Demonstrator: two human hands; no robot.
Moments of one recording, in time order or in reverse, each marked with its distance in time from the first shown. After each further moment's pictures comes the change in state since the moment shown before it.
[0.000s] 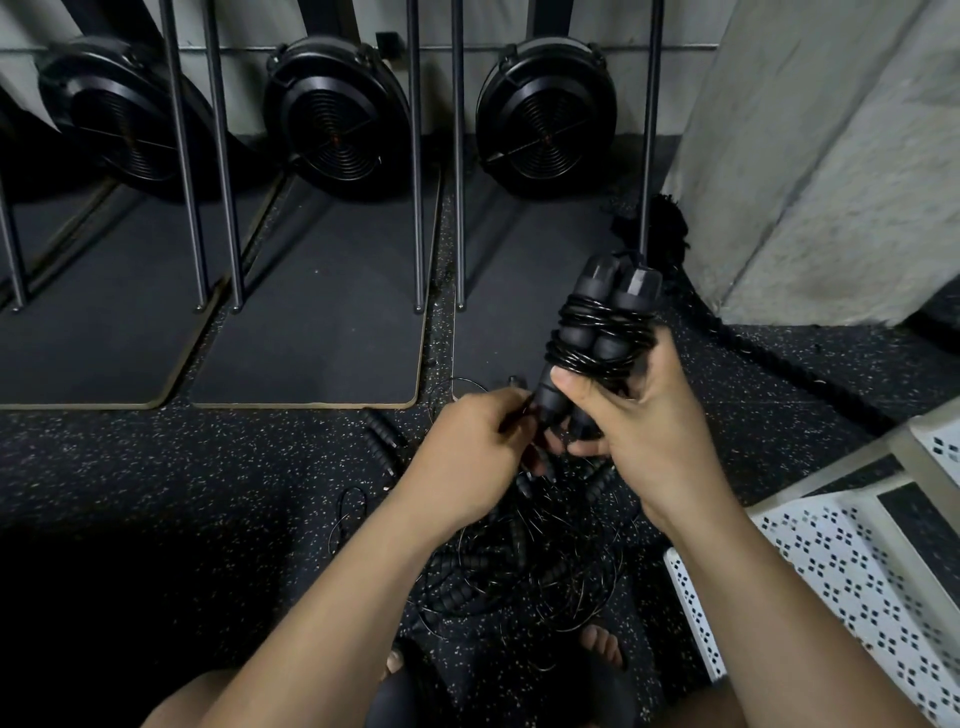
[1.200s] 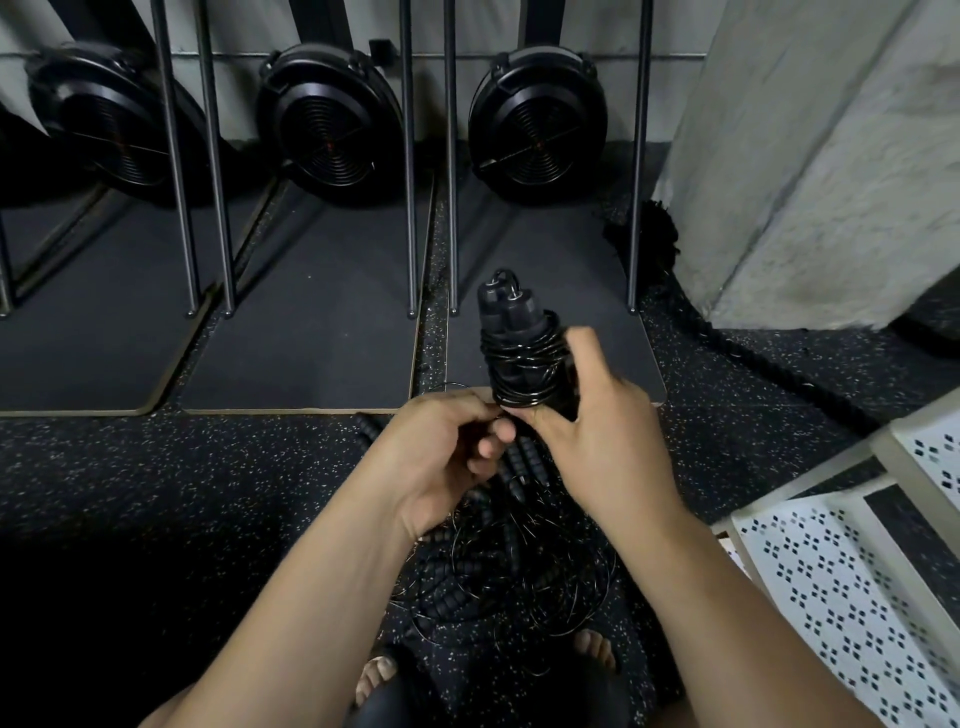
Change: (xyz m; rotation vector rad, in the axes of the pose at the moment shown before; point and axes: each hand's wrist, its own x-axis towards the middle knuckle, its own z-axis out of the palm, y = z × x) left_hand 0.005 0.009 -0.016 -0.878 0.020 -0.388; right_hand -0.006 -0.002 0.017 -0.688 0.001 -0.305
